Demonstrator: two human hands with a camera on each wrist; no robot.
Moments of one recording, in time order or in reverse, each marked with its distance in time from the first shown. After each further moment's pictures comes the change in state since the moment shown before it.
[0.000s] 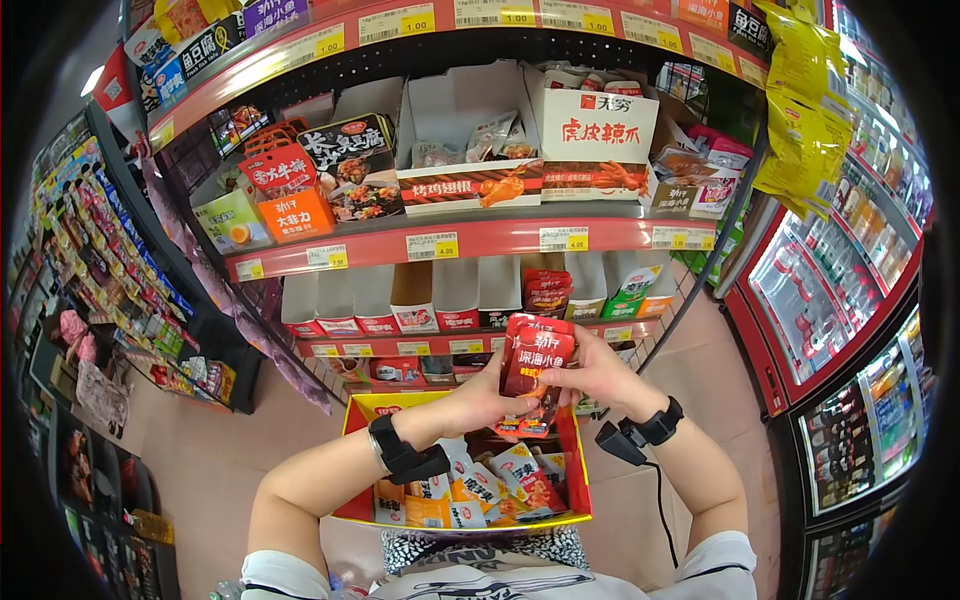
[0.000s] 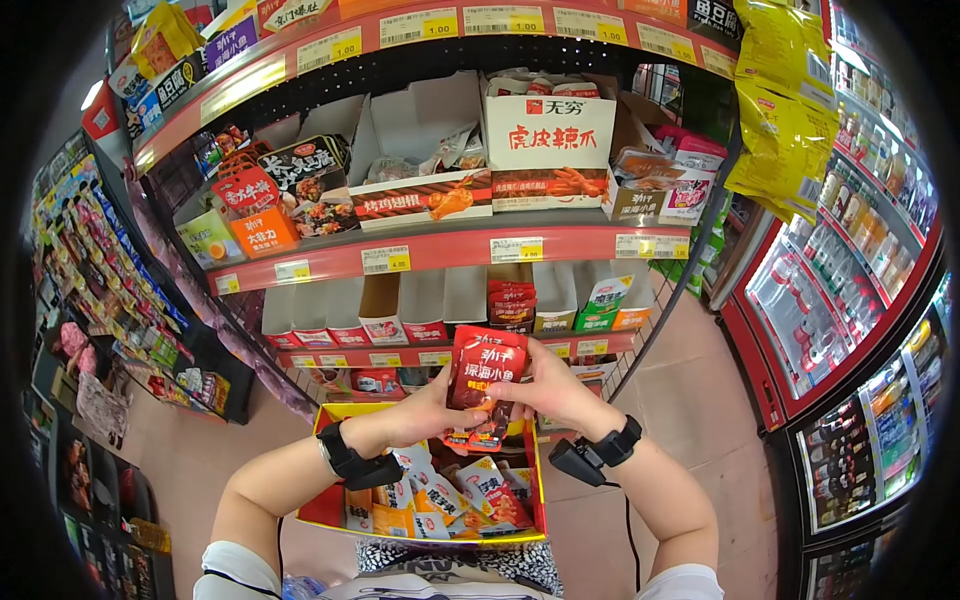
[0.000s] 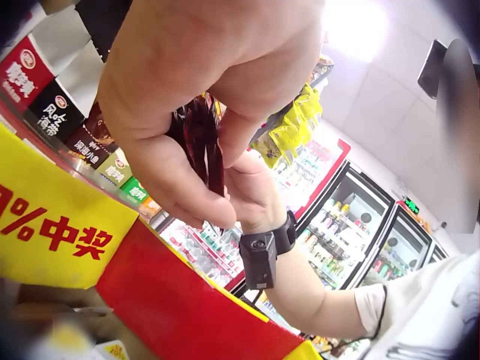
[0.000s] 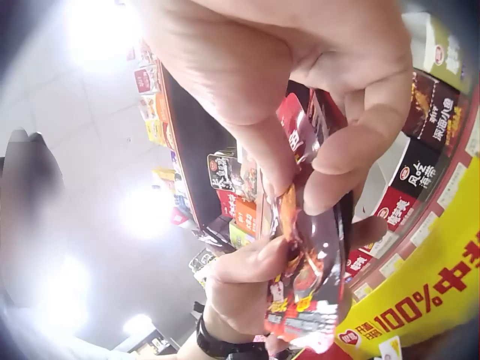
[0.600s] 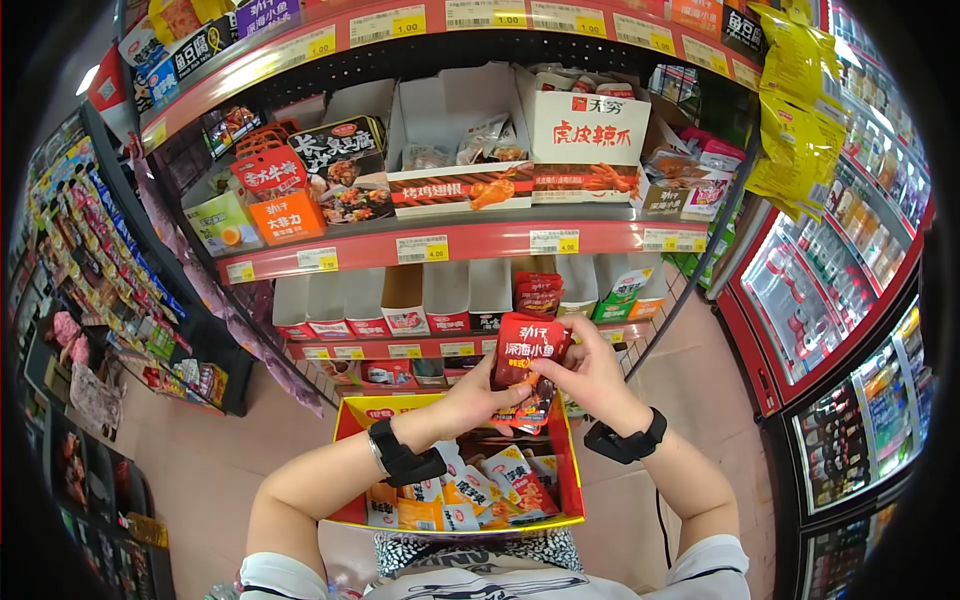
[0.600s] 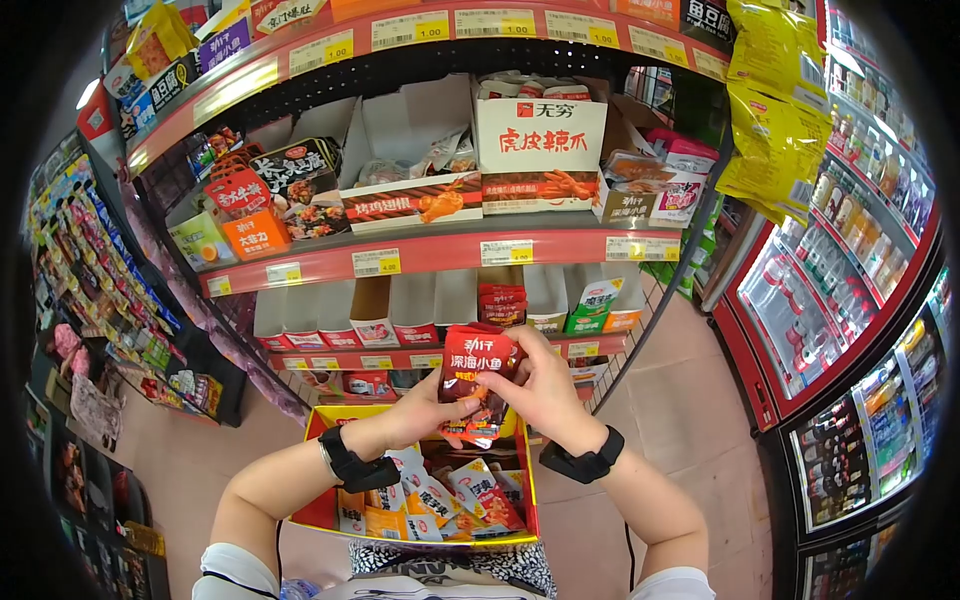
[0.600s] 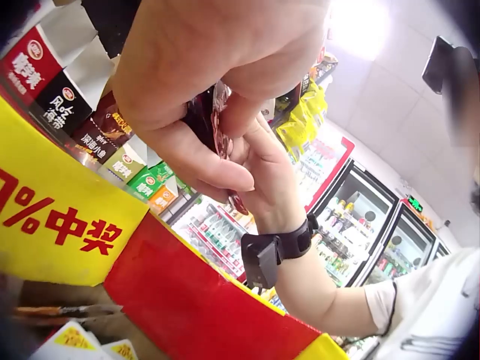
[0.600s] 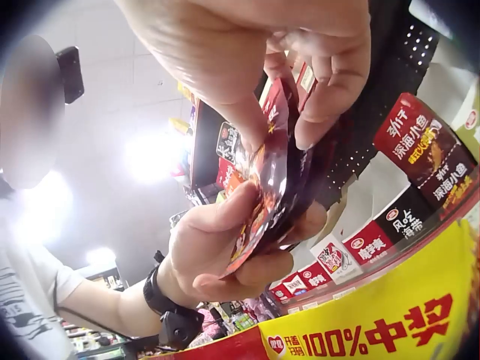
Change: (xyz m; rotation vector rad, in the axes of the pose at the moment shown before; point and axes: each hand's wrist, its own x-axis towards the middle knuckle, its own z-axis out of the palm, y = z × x) left_hand 0.008 -0.008 0.001 -0.071 0.068 -0.019; right_hand 0.001 0.016 0.006 -0.291 0.307 -0.374
